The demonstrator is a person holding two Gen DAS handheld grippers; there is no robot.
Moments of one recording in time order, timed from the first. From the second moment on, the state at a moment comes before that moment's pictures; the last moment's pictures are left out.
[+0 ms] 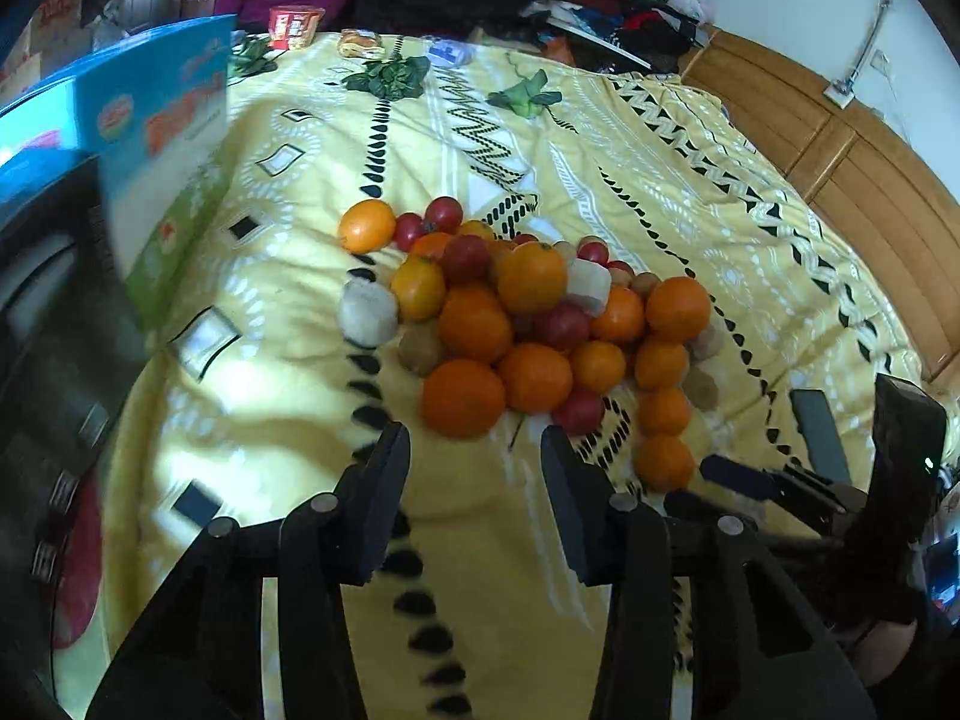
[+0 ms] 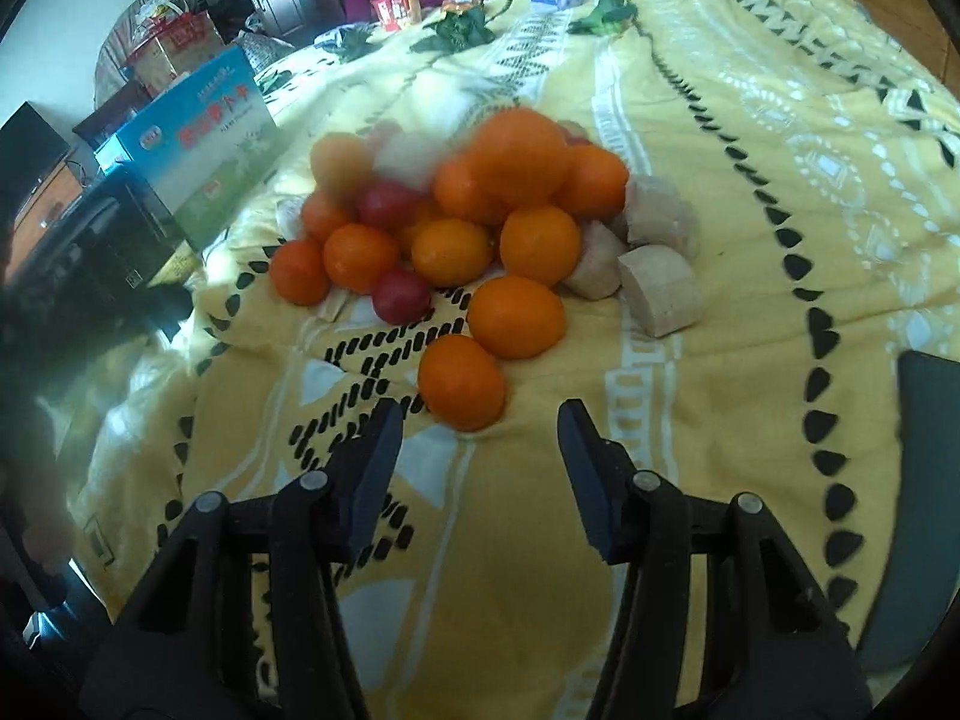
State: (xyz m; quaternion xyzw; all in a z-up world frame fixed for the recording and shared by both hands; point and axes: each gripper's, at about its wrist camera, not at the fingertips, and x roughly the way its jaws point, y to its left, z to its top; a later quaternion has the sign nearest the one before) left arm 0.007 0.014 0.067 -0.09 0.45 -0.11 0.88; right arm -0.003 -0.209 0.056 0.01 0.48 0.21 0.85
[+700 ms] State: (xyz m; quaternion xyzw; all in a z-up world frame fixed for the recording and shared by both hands) left arm 0.017 0.003 0.068 -0.07 0.42 -0.10 0.90; right arm -0.004 -0.205 0.061 0.02 0.46 0.24 0.86
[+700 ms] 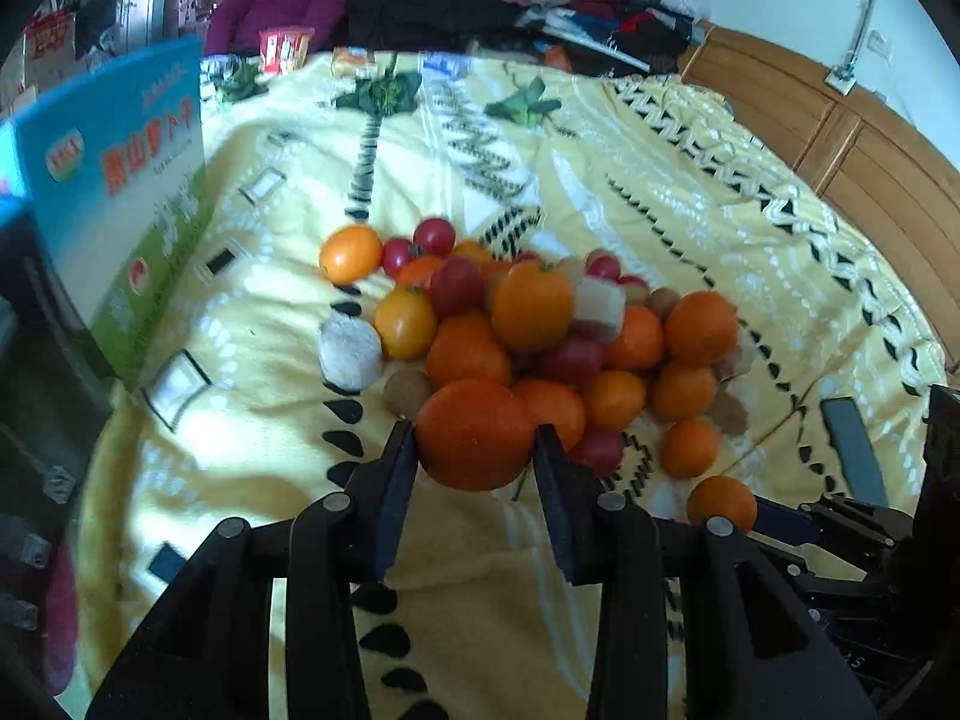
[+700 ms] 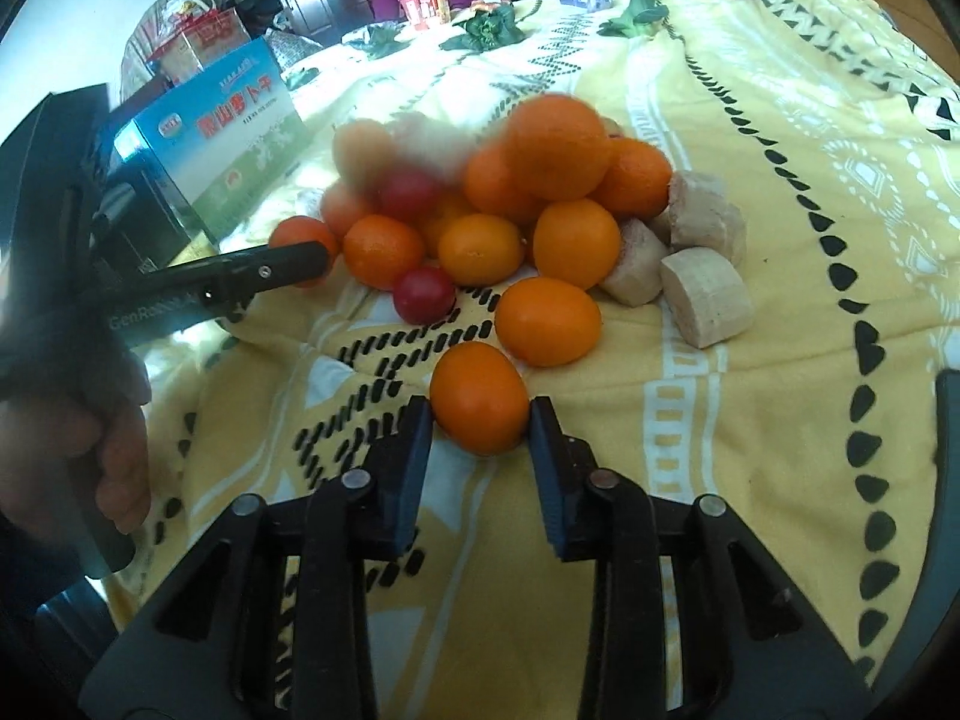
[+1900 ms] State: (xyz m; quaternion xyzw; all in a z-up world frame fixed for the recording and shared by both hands) left arm -0.221 0.402 0.186 -0.24 0.27 0.27 0.89; right arm -0.099 0.163 0.257 -0.09 0.33 0.53 0.78
